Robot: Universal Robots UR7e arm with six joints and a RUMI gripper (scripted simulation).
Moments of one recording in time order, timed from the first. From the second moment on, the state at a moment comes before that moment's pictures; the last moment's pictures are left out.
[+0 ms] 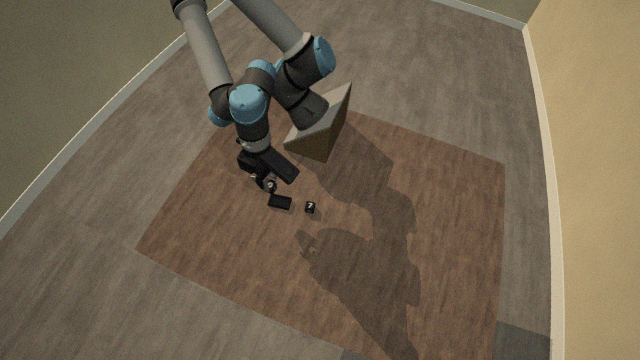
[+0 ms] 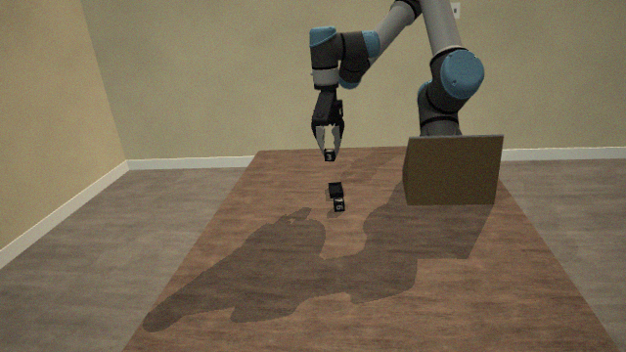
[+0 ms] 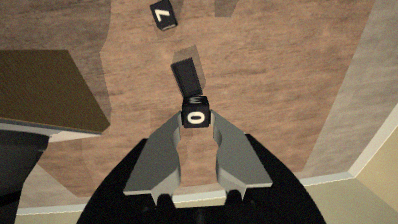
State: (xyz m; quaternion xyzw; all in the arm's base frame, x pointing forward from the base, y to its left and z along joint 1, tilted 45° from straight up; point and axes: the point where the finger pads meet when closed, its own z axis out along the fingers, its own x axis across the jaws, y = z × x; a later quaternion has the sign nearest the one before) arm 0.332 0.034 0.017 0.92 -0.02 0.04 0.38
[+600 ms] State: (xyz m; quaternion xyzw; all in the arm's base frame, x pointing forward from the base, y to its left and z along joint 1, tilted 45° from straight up) arm 0.322 0.040 0.011 0.90 0.22 -0.06 0.38
